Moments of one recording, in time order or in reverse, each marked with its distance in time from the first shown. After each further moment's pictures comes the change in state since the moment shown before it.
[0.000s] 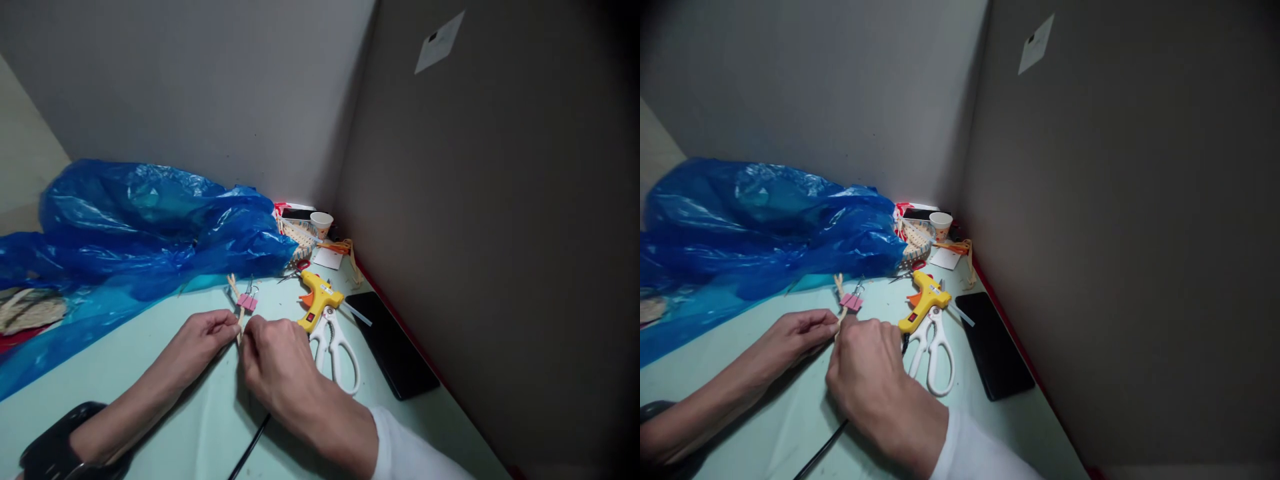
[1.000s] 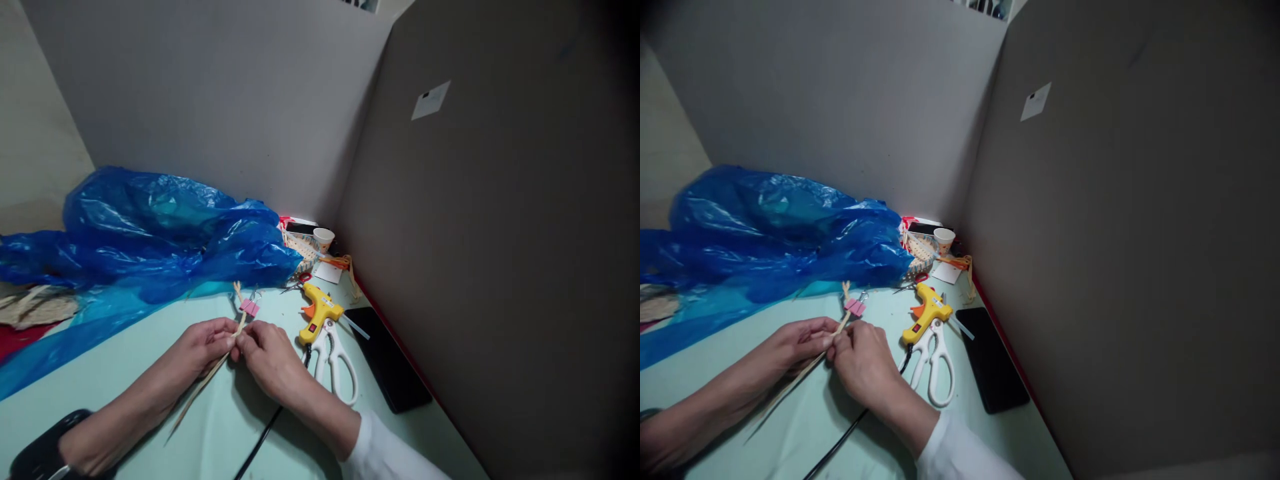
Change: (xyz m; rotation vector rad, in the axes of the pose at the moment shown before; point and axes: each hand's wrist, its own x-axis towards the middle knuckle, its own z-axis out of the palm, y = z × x) left_hand -0.011 -0.005 -0.009 -0.205 -0.158 0.020; right_hand 0.021 0.000 0.015 0.640 -0.119 0.130
